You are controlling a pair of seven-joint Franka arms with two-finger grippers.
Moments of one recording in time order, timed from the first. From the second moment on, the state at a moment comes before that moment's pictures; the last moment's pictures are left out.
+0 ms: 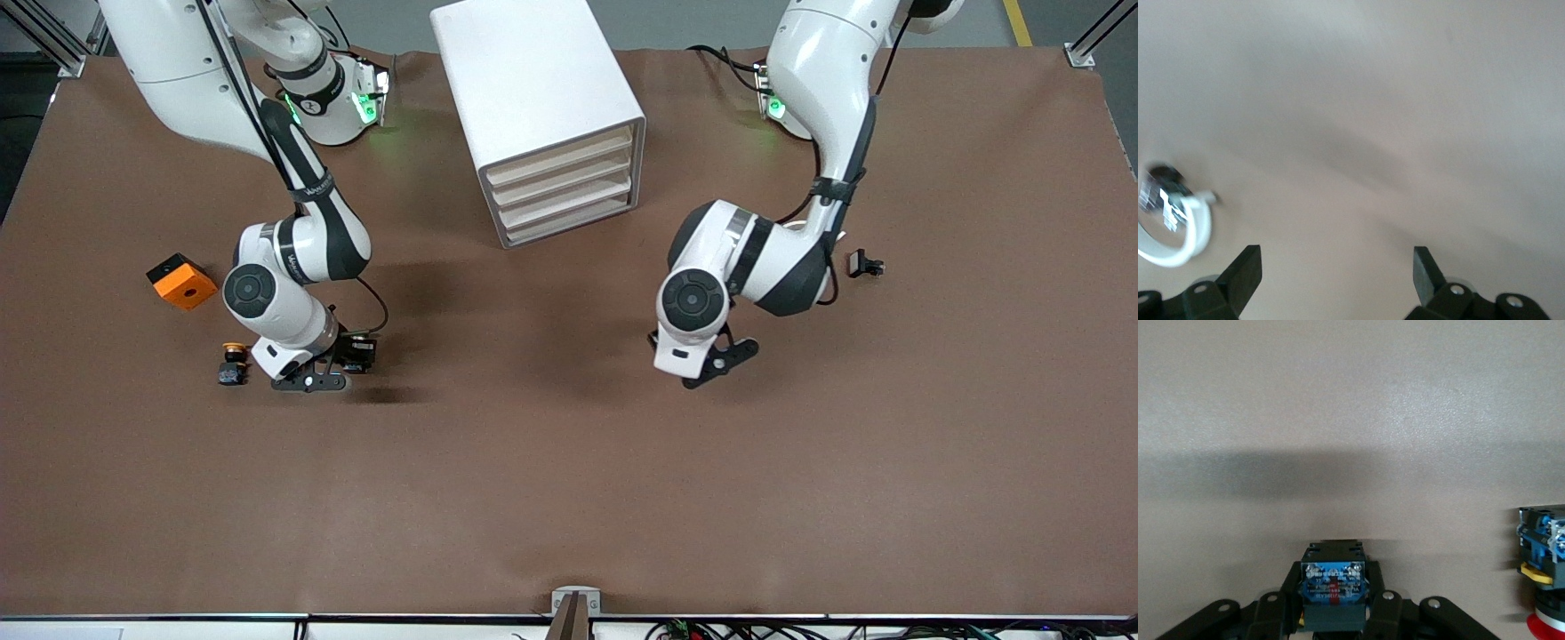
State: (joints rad) left arm -0.66 0.63 0.16 -1.51 -0.01 1.85 -0.98; right arm 0.25 0.48 -0.06 -2.10 0.08 2.58 0.15
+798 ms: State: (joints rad) left arm -0.37 0.46 0.18 -1.47 0.02 1.85 -0.60; right arm 0.24 0.50 -0.07 -2.07 0.08 2.59 0.15
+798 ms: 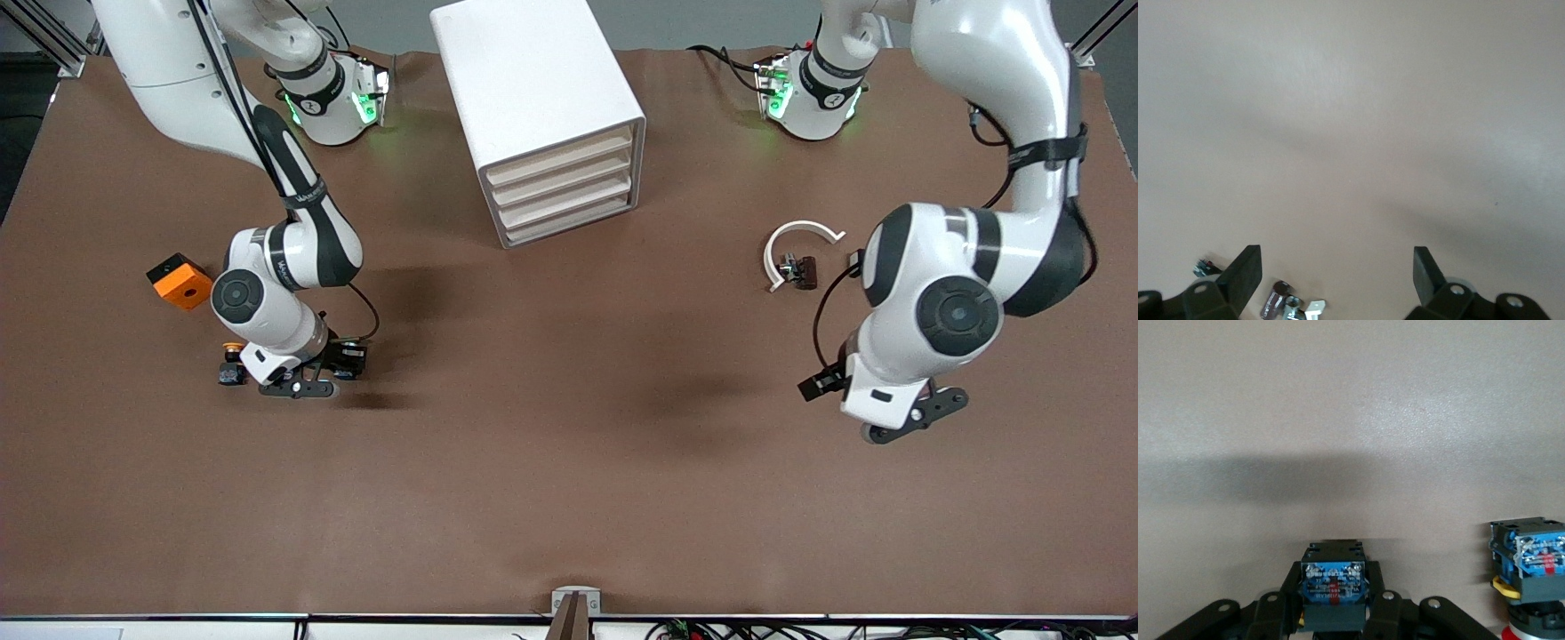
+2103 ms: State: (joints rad) left arm -0.28 -0.01 0.18 -1.63 0.03 1.67 -0.30; right arm 0.23 0.44 -0.07 -1.91 0.08 2.25 0.15
